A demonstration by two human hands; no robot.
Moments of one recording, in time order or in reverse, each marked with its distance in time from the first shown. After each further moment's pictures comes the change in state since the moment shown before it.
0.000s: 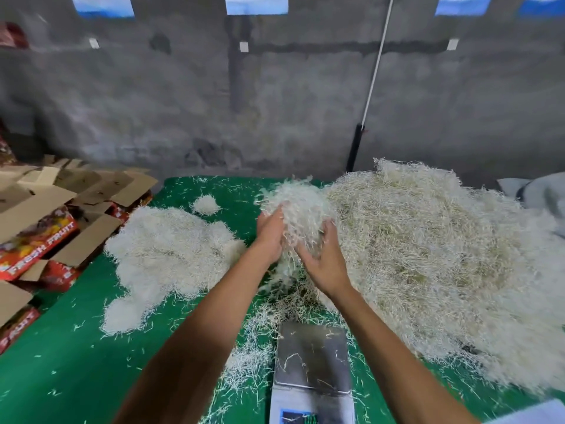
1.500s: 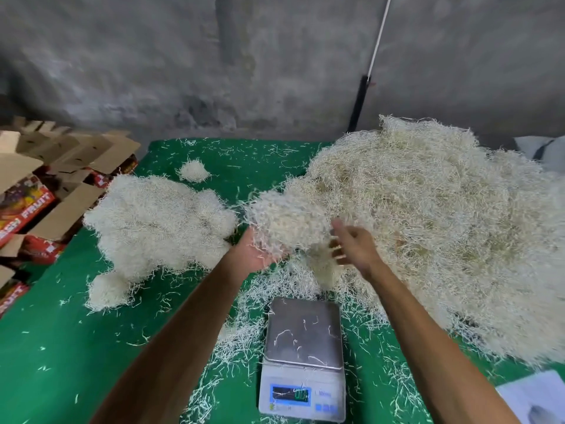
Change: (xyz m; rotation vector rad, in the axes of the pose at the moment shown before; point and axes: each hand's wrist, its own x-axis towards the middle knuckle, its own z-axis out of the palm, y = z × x) left_hand 0.012 -0.088 -0.045 0.067 0.015 -0.346; right_hand 0.018 0.085 -0.044 0.270 -0.153 0.468
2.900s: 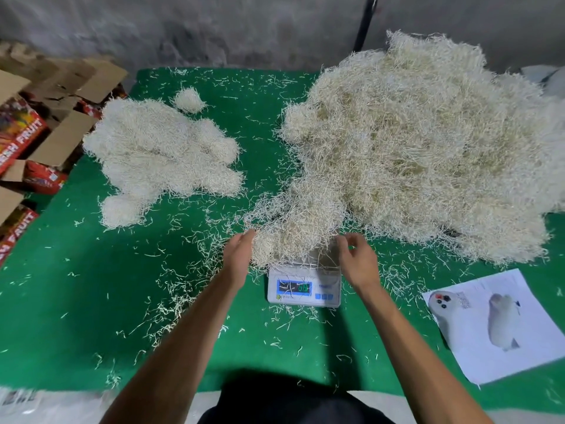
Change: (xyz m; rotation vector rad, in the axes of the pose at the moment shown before) left_hand -0.052 -0.193 -0.073 0.125 0.136 0.094; right_hand -0.169 0.142 0.046 -0.253 0.156 0.008
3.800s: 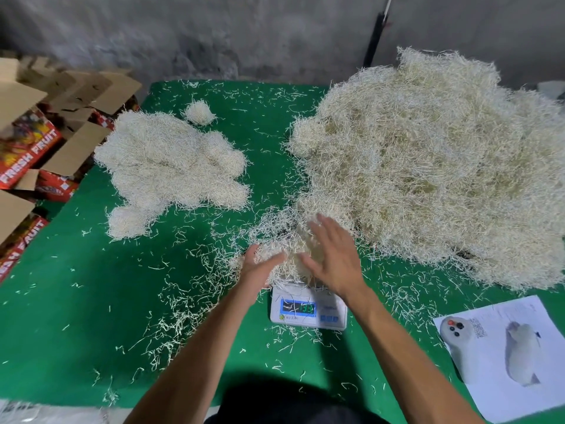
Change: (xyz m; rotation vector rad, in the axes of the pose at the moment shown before) left_hand 0.009 0.001 0.025 0.097 -0.083 -0.053; right_hand 0.037 -0.036 0.029 -0.522 -0.027 -0.703
